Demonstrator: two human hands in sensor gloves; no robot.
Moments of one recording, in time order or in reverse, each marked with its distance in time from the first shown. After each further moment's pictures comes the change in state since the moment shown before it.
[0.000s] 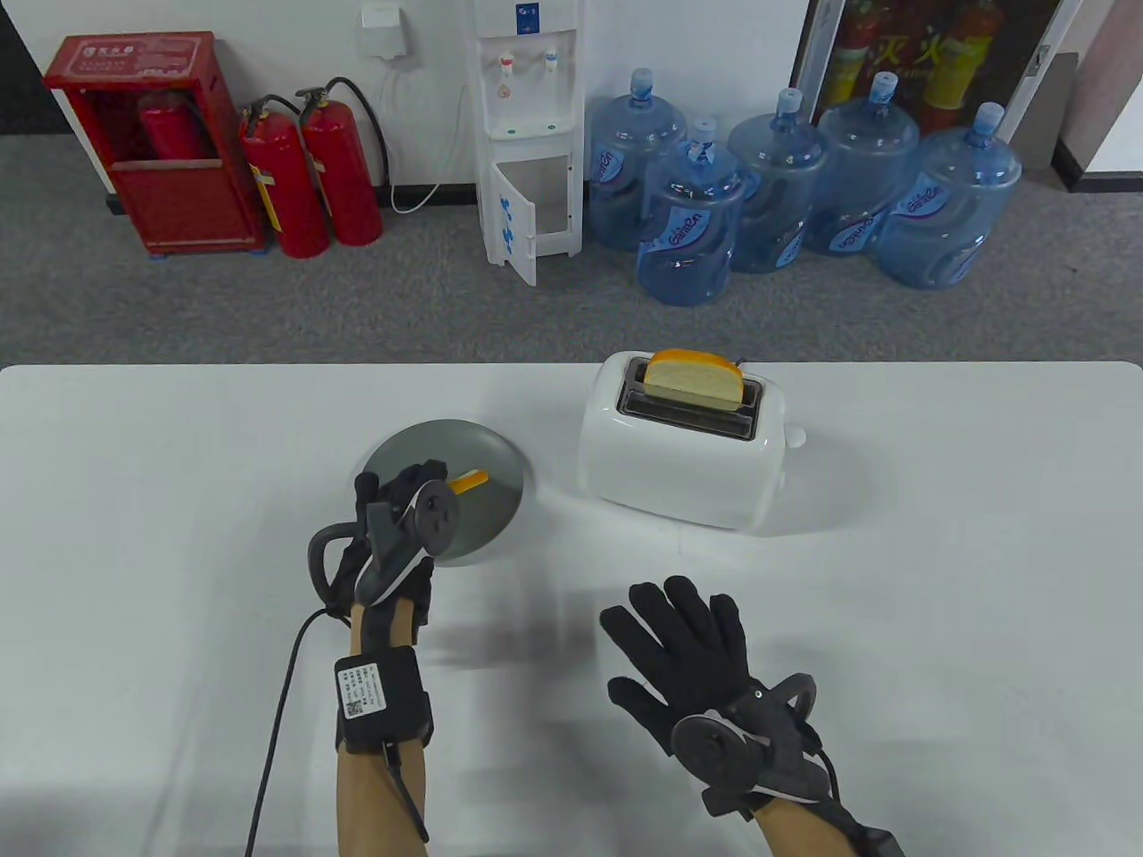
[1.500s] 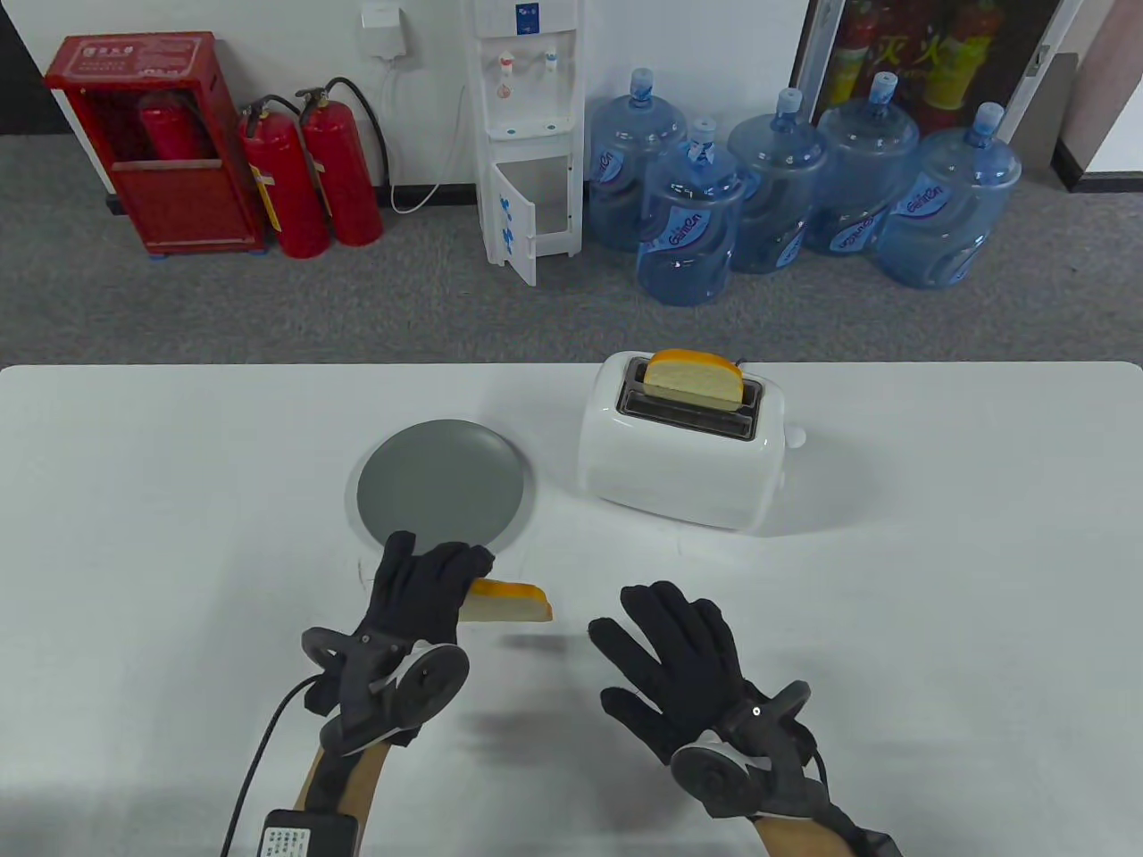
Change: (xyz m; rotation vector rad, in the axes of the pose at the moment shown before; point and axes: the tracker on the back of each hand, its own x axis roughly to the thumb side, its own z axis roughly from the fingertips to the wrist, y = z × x) left_hand 0.015 0.067 0.127 0.291 -0.418 0.138; right_hand 0.012 -0.002 0.007 -0.142 -0.100 0.014
